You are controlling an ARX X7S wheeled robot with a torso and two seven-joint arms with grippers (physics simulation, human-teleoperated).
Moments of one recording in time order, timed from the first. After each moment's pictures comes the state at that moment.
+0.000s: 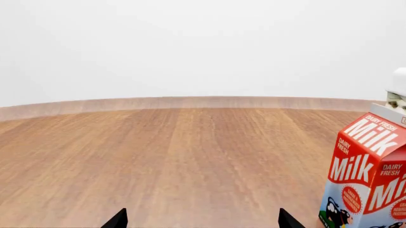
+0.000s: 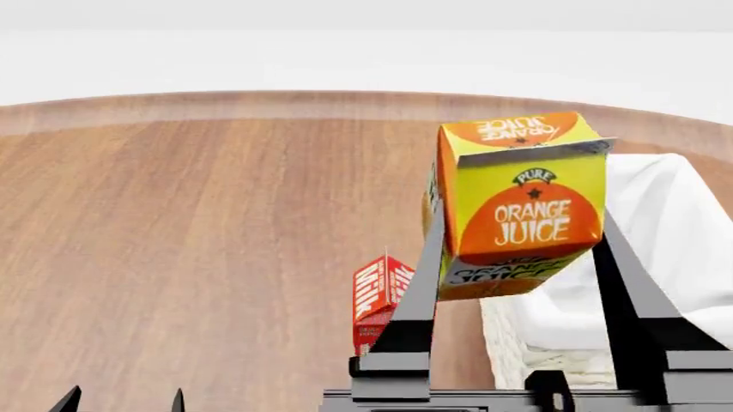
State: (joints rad) left arm -0.06 -0.29 0.37 -0.02 -0.30 0.08 -0.35; right arm 0.94 0.97 -1.09 -1.03 0.85 0.25 1.38
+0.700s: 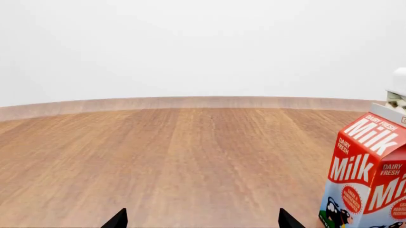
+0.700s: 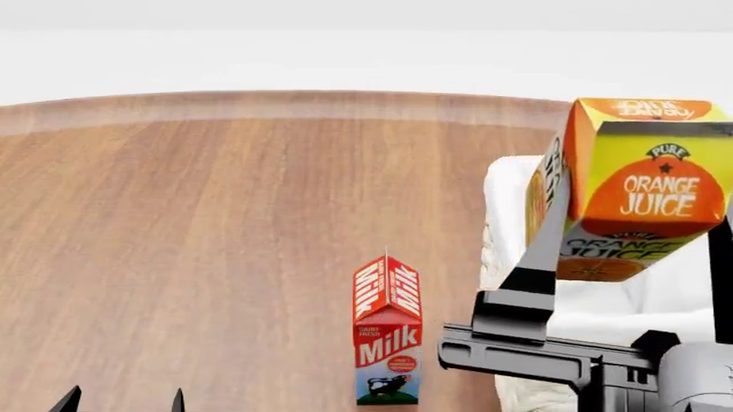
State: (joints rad) left arm -0.06 -0.30 0.38 -0.03 -0.30 0.08 -0.35; right arm 0.94 1.14 -1.13 -0.89 0.86 0.01 1.36
